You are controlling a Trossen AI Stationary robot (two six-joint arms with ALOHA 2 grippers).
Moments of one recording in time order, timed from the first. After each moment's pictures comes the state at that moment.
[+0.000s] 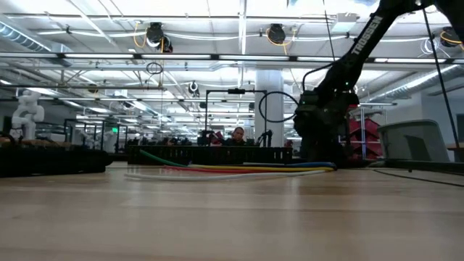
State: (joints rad) left arm 0.61 0.89 1.32 -0.59 0.15 0.01; right arm -0.87 1.85 1.02 -0.51 -0.67 0.09
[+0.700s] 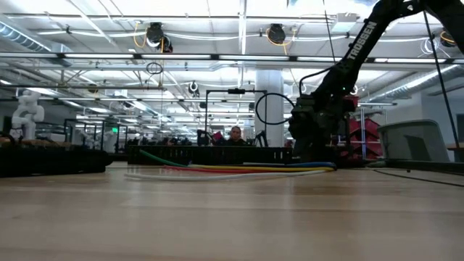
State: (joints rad) left arm 0.61 0.87 1.32 -0.59 0.14 0.01; right arm -0.85 1.91 1.02 -0.44 -0.75 0.10
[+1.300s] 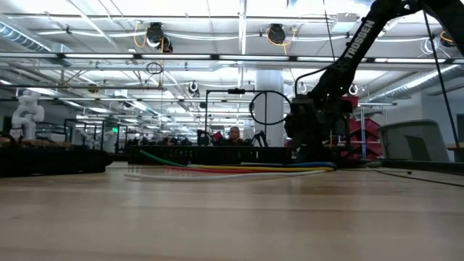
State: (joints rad) left arm 0.61 0.85 1.32 -0.59 0.12 0.01; right arm -0.80 1.91 1.02 -0.45 -0.86 0.09
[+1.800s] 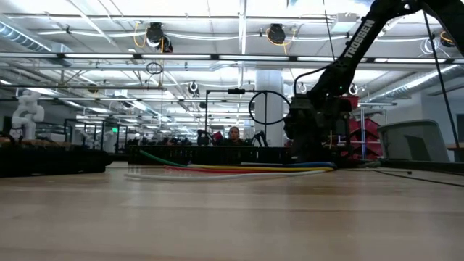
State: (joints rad) left arm 0.61 0.82 1.32 -0.61 0.12 0.00; right arm -0.80 1.91 1.02 -0.44 -0.76 0.07
